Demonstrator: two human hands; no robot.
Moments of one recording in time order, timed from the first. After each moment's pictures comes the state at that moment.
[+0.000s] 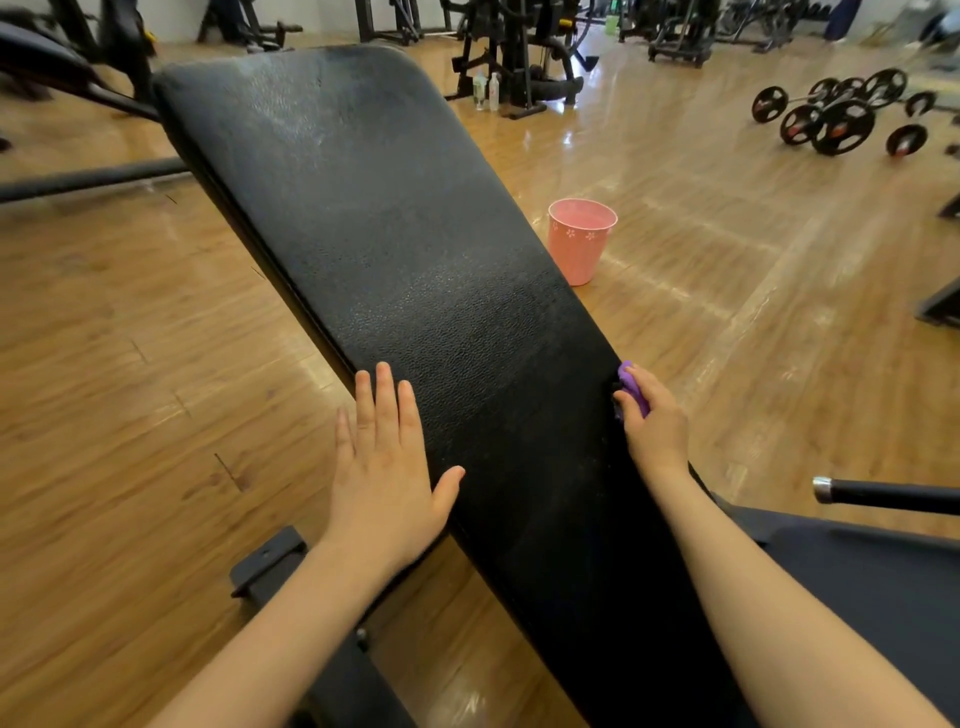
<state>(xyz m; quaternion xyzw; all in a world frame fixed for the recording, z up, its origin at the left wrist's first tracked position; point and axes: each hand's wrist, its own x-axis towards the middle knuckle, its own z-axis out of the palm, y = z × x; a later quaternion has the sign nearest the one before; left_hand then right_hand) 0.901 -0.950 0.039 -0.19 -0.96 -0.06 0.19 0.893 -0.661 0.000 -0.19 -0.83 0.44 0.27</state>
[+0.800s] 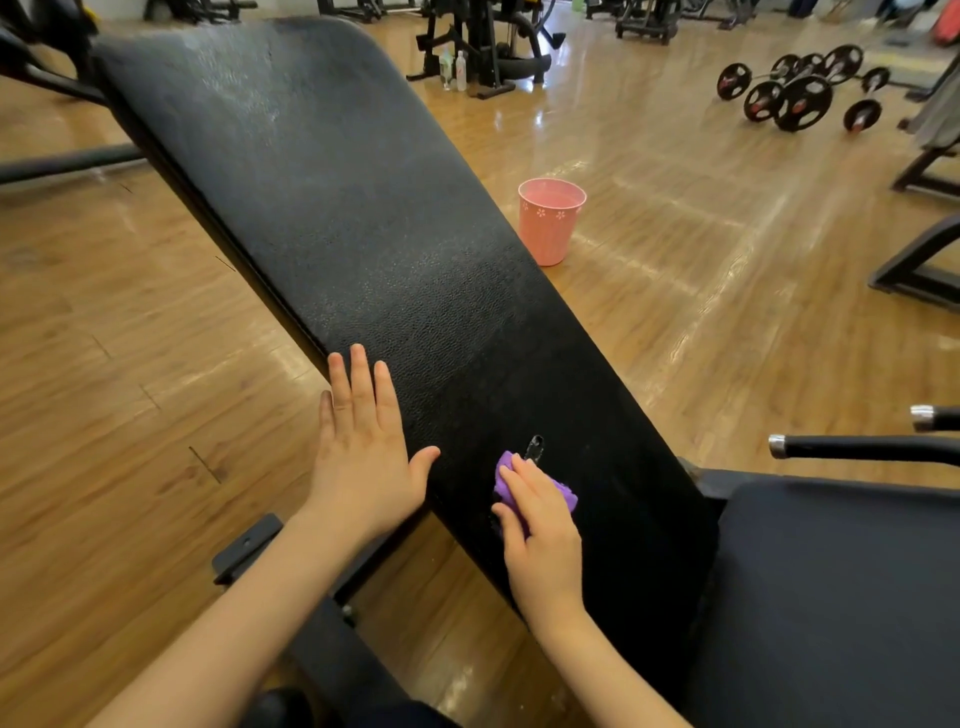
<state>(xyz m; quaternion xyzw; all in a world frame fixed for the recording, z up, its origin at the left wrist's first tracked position) 0.906 -0.946 0.037 -0.21 -0.97 -0.08 0.12 1.009 -0.802 -0.034 -0.09 -0.87 0.37 0.31</state>
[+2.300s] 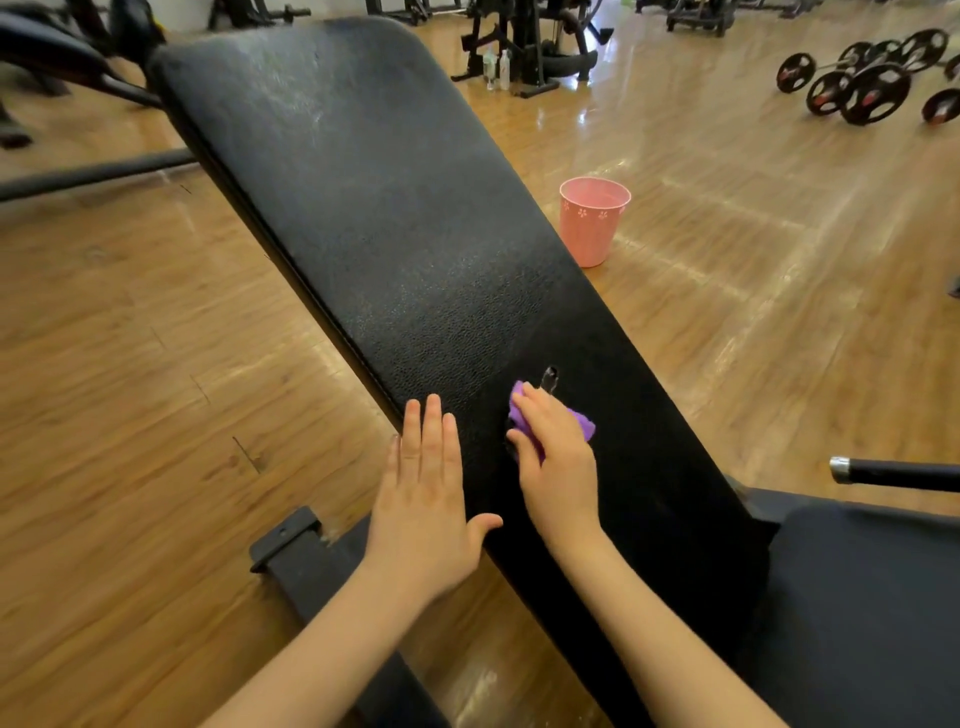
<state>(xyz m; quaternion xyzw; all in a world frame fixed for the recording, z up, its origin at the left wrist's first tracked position) 0.941 -0.937 0.017 -0.24 -0.96 -0.05 0.10 0.937 -0.788 0.004 -0.03 -0.86 0.38 0.32</state>
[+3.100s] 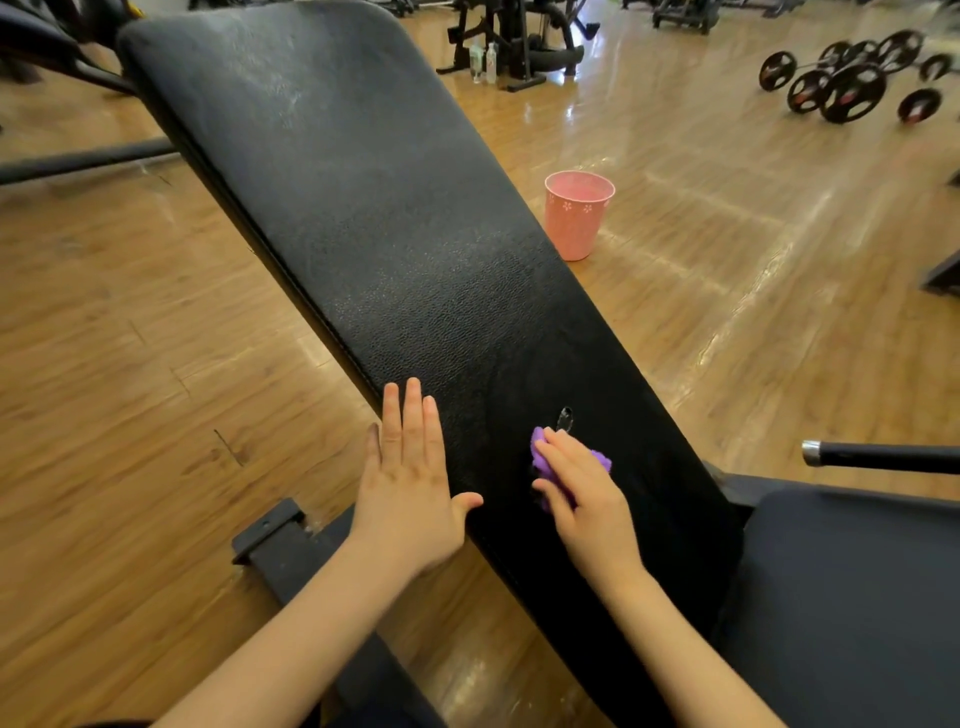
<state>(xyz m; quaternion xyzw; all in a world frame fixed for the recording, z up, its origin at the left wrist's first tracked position) 0.946 -0.927 0.041 -0.18 -0.98 0.04 -0.08 0.994 -0.744 -0.037 0.01 -0.90 0.35 0.26</state>
